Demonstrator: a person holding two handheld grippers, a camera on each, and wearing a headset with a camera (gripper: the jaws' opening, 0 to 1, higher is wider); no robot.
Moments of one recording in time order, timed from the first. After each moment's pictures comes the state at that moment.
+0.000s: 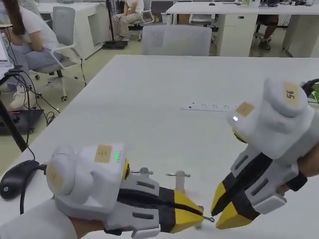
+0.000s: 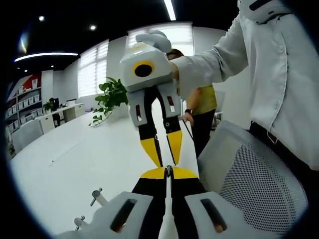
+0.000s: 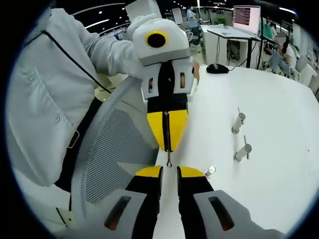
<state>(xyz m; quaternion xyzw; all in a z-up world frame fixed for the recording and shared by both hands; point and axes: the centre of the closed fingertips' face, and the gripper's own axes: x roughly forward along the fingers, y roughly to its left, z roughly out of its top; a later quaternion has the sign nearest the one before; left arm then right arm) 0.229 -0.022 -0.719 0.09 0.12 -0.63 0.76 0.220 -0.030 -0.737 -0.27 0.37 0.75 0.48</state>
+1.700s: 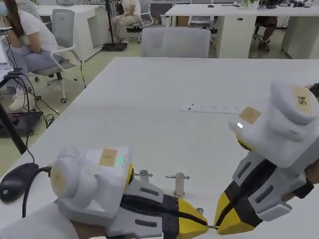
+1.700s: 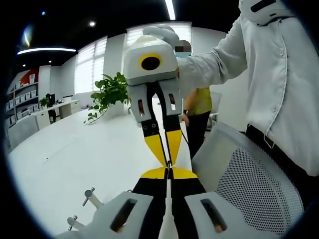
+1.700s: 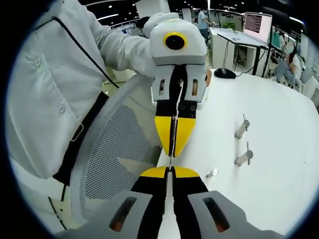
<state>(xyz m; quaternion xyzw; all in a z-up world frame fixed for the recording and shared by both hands) 0.224 -0.029 -0.721 0.08 0.14 -0.64 0.75 0.212 -0.033 -0.734 -0.32 0.32 0.75 0.48</state>
